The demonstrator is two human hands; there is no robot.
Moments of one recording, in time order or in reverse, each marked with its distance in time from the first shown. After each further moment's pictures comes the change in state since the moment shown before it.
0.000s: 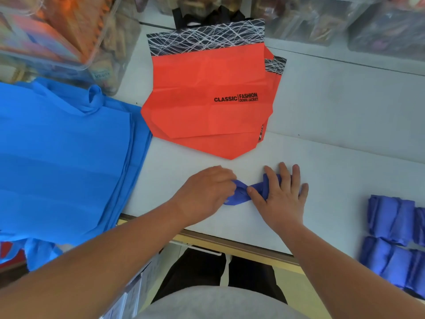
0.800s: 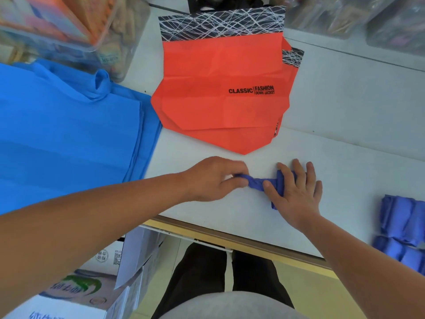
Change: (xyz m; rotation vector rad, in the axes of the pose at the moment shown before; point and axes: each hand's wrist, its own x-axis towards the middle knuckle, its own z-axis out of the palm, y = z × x) left_hand 0.016 -0.019 -0.039 -0.547 -0.315 -0.227; right_hand 0.006 0.005 -0.004 0.036 -0.136 0.021
